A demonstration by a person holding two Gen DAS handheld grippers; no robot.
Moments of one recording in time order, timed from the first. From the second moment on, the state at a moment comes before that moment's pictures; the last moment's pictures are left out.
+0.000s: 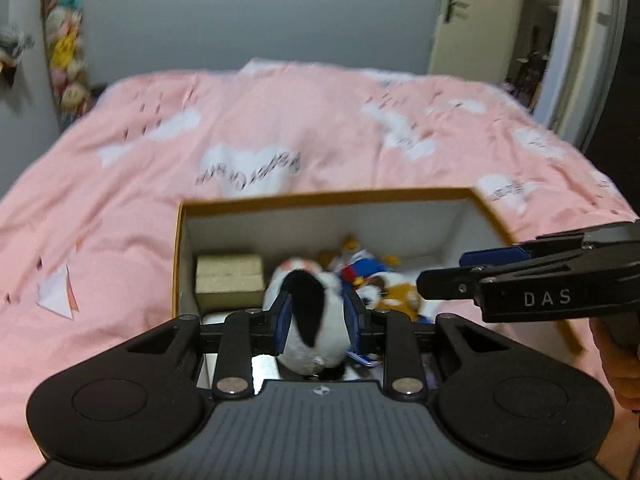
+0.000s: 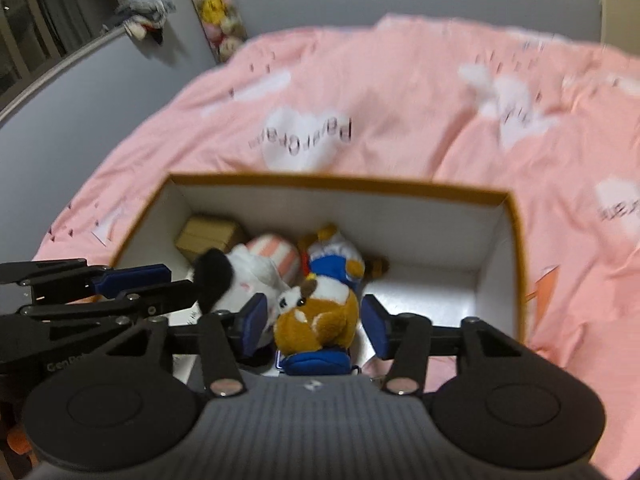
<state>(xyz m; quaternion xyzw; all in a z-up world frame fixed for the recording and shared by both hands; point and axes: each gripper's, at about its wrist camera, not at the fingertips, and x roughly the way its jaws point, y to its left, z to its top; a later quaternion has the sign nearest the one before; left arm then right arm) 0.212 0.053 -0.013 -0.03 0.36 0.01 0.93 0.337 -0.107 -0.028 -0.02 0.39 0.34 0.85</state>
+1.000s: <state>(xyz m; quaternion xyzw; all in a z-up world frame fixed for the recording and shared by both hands) 0.131 -0.027 -0.076 -0.01 0.47 -0.10 0.88 0.185 -0.208 -0.122 -0.07 0.51 0.24 0.82</state>
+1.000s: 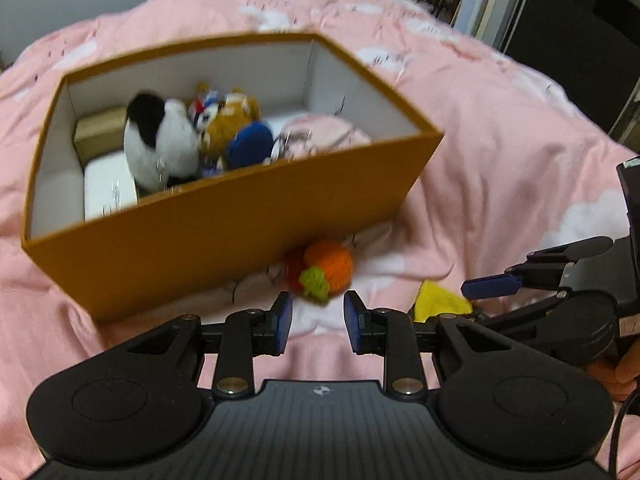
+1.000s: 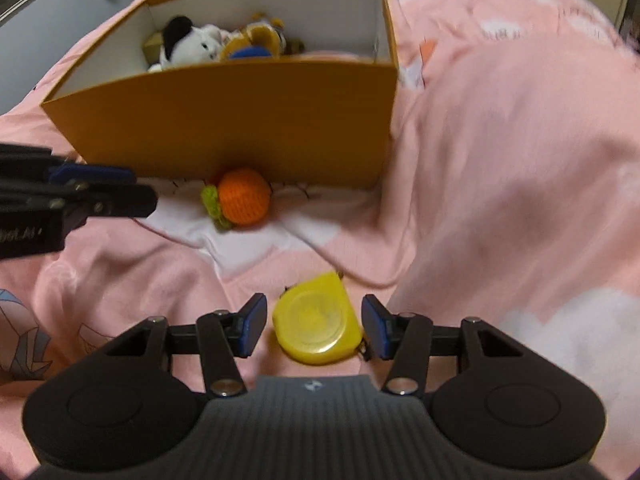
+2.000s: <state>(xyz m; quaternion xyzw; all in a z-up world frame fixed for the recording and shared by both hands) 0.188 -0.027 -0.118 -0.11 0.52 -0.04 0.85 0.210 -0.206 -0.120 -0.05 0.51 0.25 0.82</state>
